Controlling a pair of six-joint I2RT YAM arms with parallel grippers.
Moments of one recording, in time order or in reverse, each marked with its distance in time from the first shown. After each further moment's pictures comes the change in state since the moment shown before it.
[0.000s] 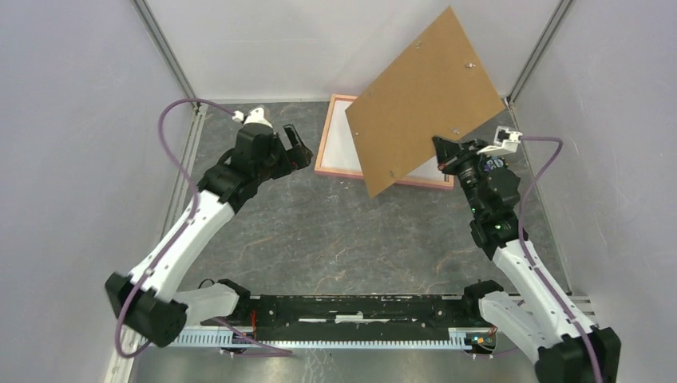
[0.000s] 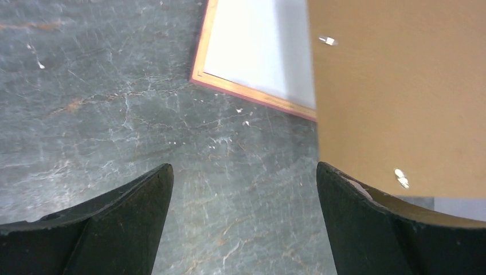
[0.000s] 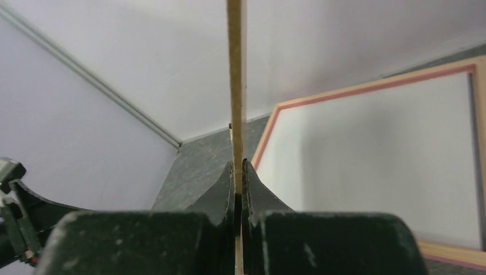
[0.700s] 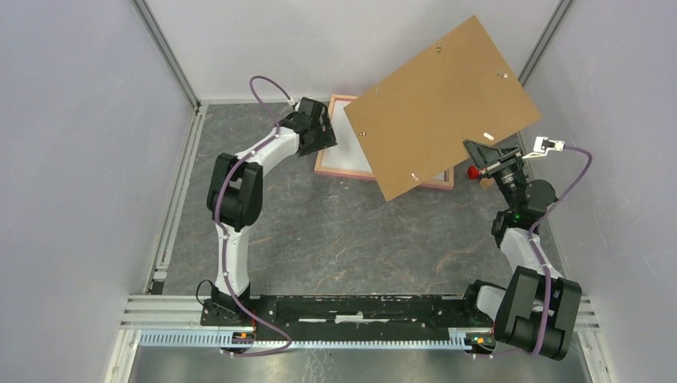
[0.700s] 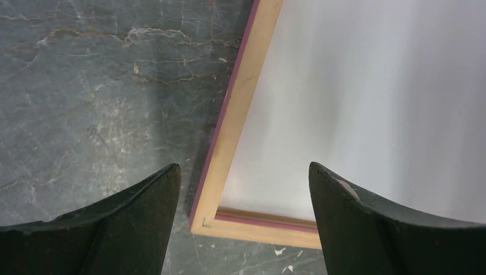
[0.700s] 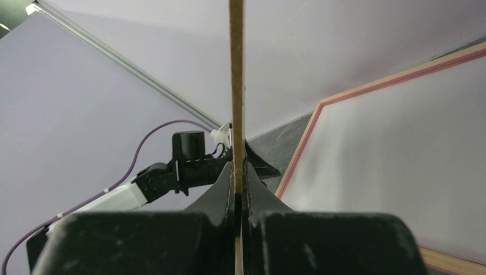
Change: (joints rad) left arm 0.098 0.999 0.469 0.188 0.040 0.045; right arm -0.692 0.290 -0.220 0.684 -0.780 0.515
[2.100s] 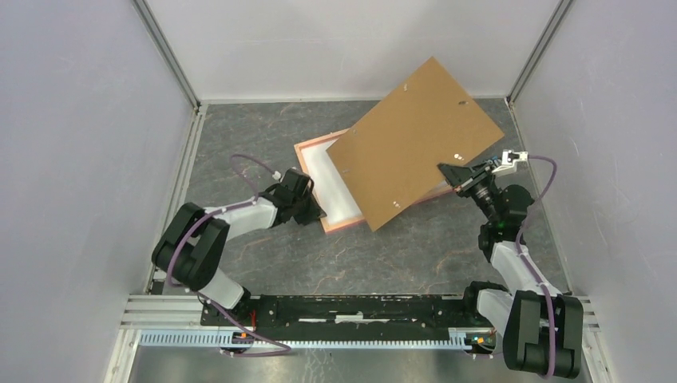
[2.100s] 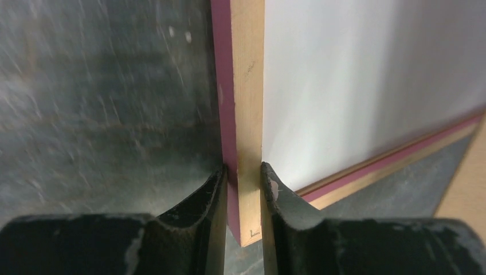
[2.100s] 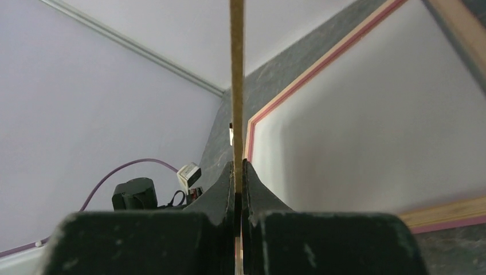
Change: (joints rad) left arm -0.114 -0.521 -0.898 0.286 0.181 -0.319; right arm 0.161 -0.115 -0.094 -0.259 0.079 -0.166
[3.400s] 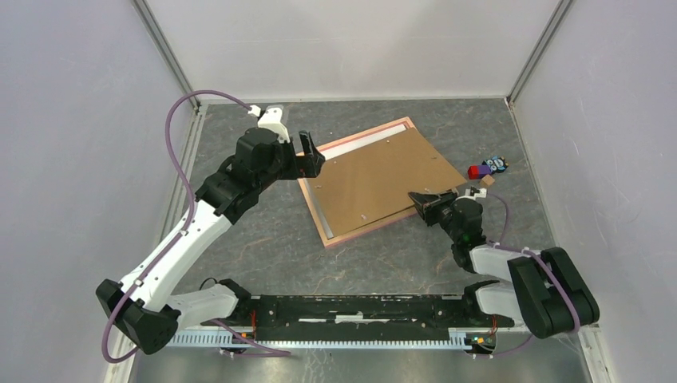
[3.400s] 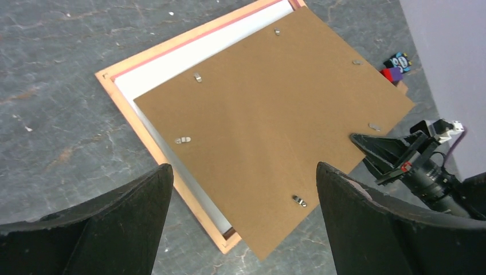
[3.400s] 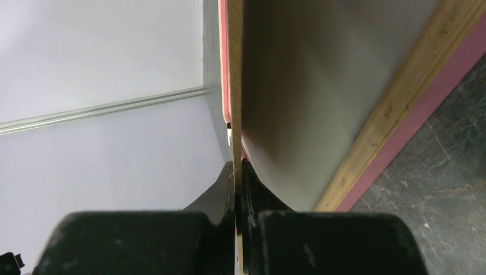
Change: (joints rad) left arm -0.073 -0.475 0.424 -0.378 -0.155 0.455; right arm 0.425 0.217 -0.179 -0.013 0.492 0.504
